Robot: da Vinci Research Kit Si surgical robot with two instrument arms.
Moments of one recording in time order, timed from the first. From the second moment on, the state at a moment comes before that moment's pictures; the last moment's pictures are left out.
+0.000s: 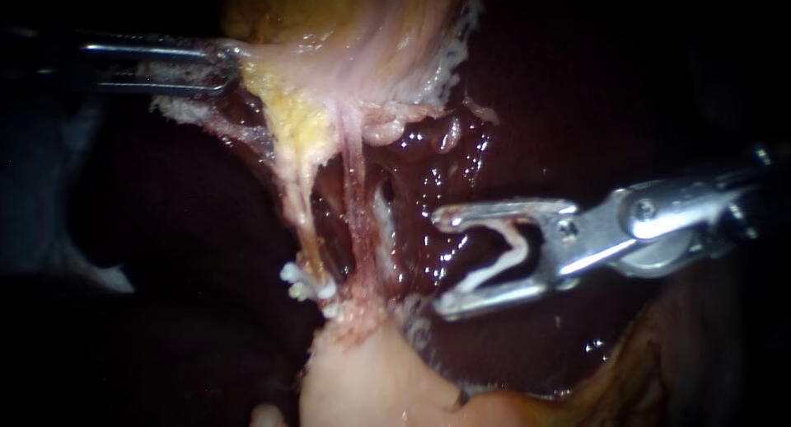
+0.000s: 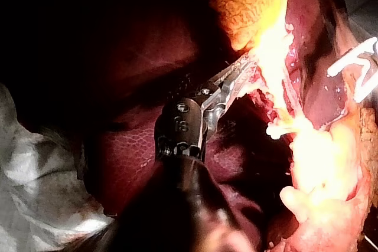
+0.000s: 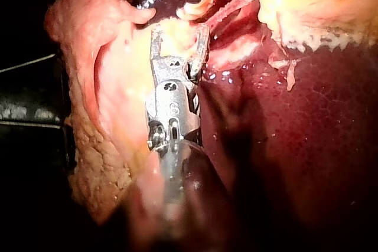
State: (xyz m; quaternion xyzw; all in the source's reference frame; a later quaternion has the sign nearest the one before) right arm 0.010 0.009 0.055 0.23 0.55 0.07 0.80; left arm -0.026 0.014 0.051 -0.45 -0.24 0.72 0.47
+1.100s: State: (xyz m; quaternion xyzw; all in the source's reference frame) right arm 0.018 0.011 0.065 0.28 0.58 0.11 0.76; left arm -0.027 0.014 0.051 -0.45 -0.24 0.72 0.48
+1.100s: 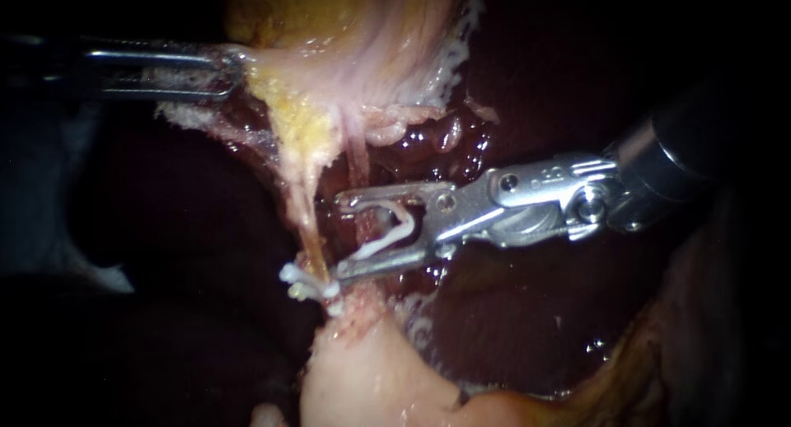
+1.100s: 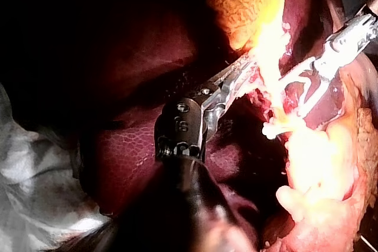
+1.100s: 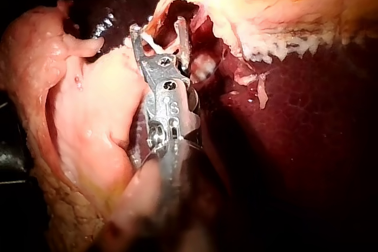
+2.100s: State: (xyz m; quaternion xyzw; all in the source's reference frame) right arm 0.024 0.011 0.060 0.32 0.64 0.14 0.68; left arm -0.027 0.014 0.051 -0.45 -0.24 0.72 0.48
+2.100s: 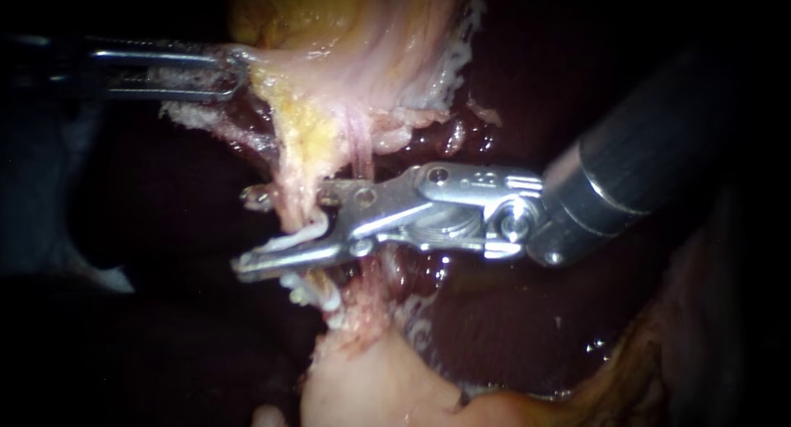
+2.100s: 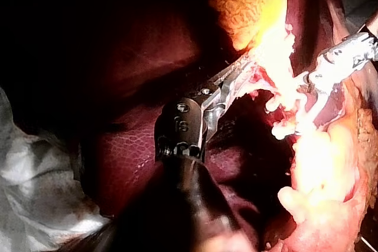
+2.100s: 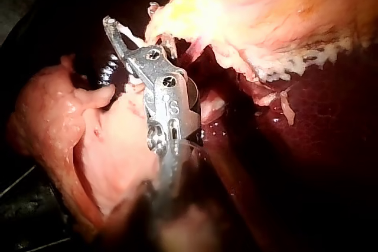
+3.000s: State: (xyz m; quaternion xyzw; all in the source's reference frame) right arm 0.022 0.012 0.055 0.41 0.59 0.26 0.65; left arm -0.027 0.014 0.051 -0.45 -0.24 0.72 0.48
